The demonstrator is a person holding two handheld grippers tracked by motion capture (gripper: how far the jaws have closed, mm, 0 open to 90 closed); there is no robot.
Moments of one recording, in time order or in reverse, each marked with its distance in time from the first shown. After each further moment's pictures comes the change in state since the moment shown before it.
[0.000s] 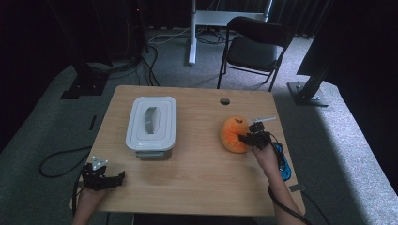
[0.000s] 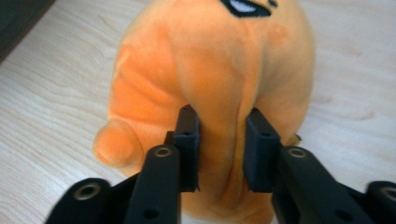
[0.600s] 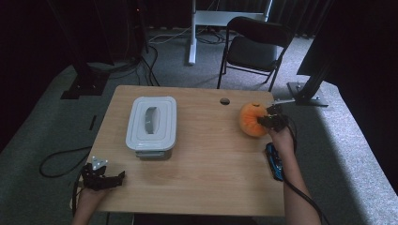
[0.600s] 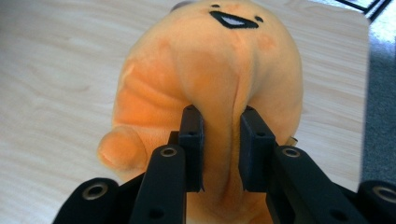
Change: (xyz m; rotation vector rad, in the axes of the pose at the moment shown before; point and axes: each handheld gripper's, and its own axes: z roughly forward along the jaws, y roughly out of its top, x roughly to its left) left arm 0.000 0.000 0.000 0.000 0.000 0.000; right arm -0.062 0.040 -0.027 -0.046 -0.133 0.037
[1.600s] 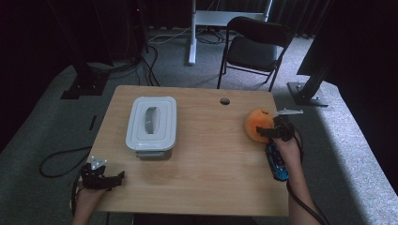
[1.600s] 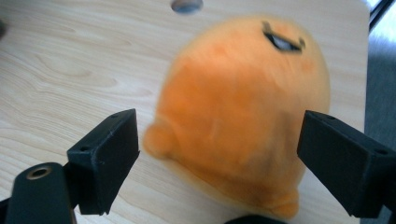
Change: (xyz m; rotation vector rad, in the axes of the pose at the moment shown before) left arm 0.001 0.002 -0.005 -0.006 -0.012 -0.011; right arm -0.009 -0.037 -0.010 -0.066 0.032 -0.001
